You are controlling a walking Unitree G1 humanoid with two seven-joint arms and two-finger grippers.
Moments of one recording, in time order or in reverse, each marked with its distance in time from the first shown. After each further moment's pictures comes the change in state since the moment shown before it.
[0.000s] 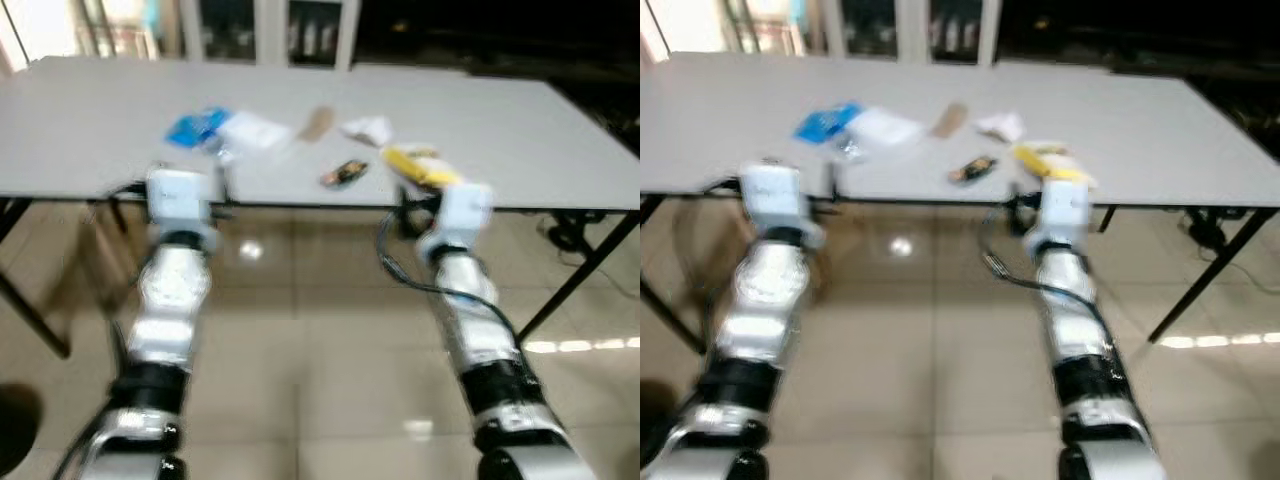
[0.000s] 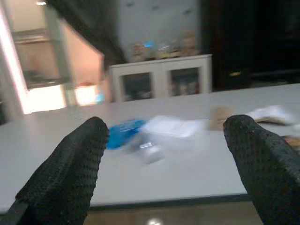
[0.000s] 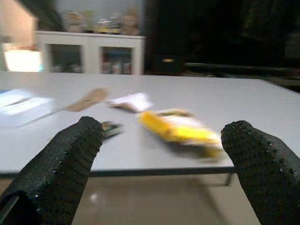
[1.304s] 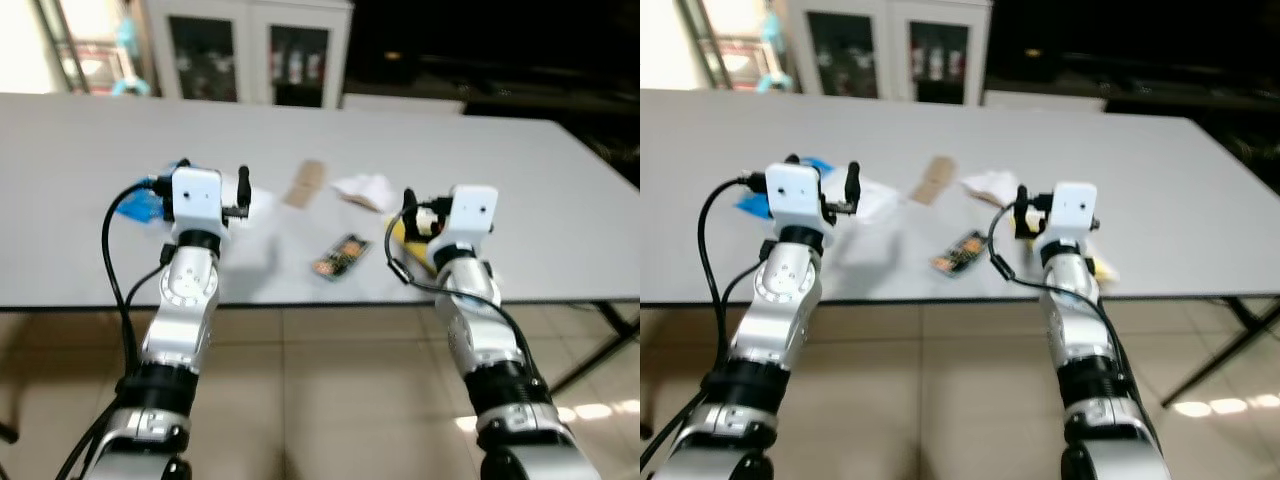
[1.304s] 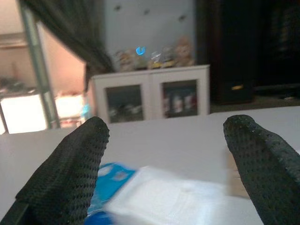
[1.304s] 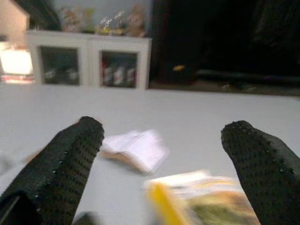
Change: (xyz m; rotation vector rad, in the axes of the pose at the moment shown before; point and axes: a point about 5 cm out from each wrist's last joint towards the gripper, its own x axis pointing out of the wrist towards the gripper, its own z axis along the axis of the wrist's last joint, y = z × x) left arm -0.001 0.006 0.002 0.008 -0.013 -0.003; right arm -0.002 0.016 -0.005 0.025 0.023 0.059
